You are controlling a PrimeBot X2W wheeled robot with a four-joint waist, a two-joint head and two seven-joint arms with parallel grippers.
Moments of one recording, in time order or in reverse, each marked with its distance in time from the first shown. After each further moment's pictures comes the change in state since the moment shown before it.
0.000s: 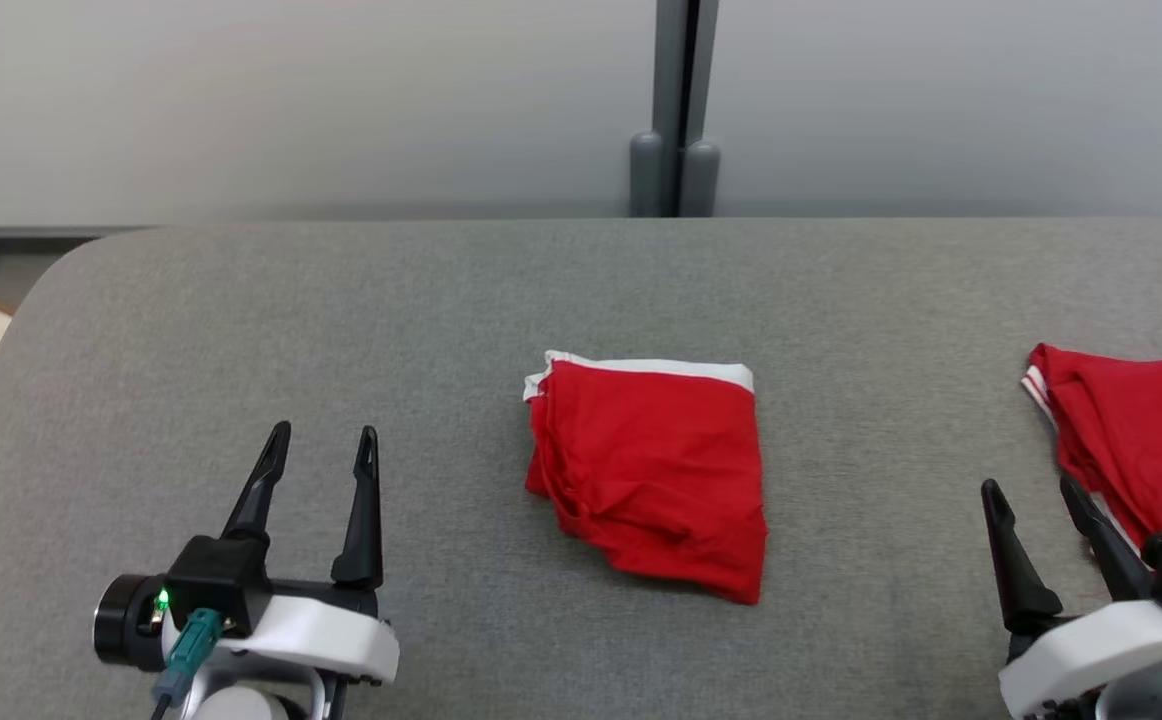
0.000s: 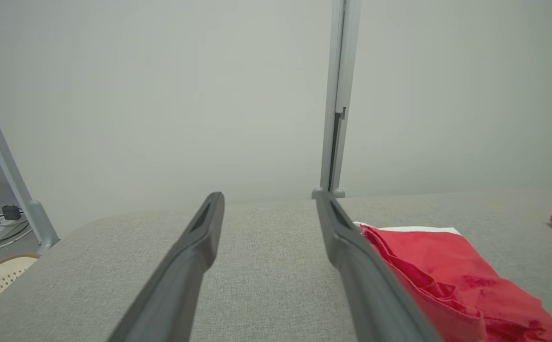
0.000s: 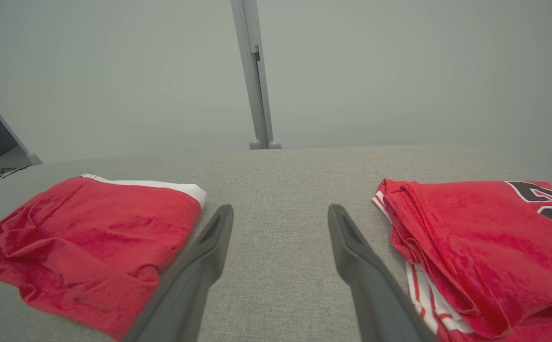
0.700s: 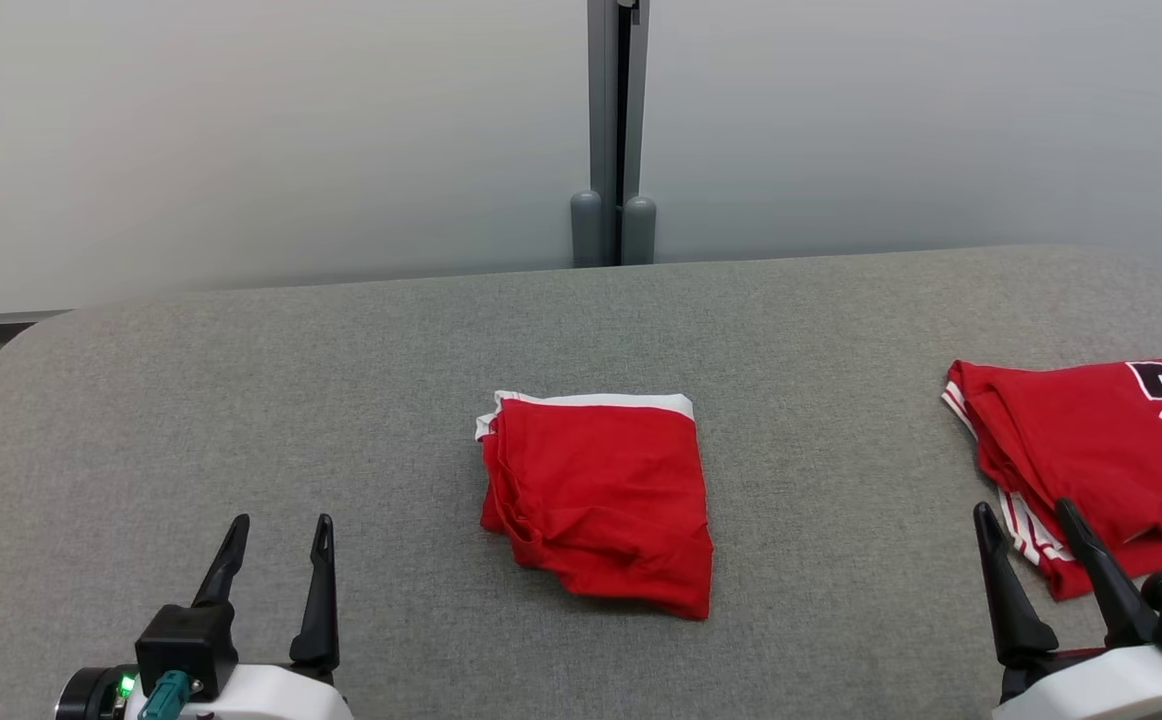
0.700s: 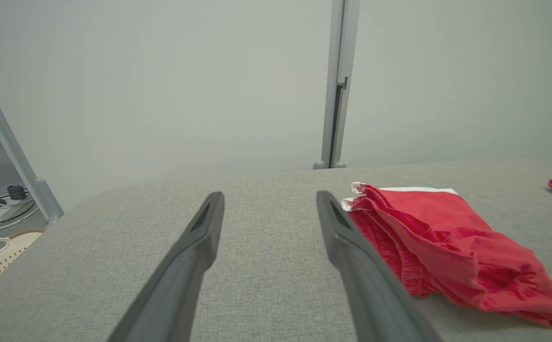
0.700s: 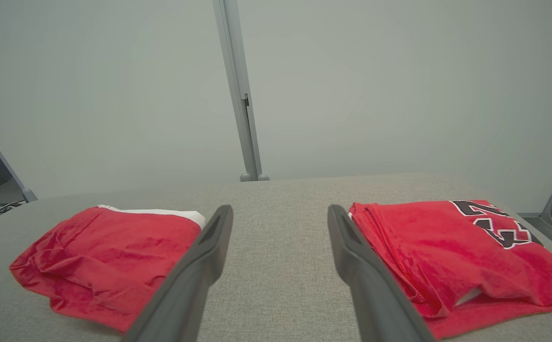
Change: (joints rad) left arm 0.106 0.025 0.047 0.034 -0.005 0.004 0.028; right arm 0.071 0.029 0.013 -0.082 -0.017 0.000 -0.032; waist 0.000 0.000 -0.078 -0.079
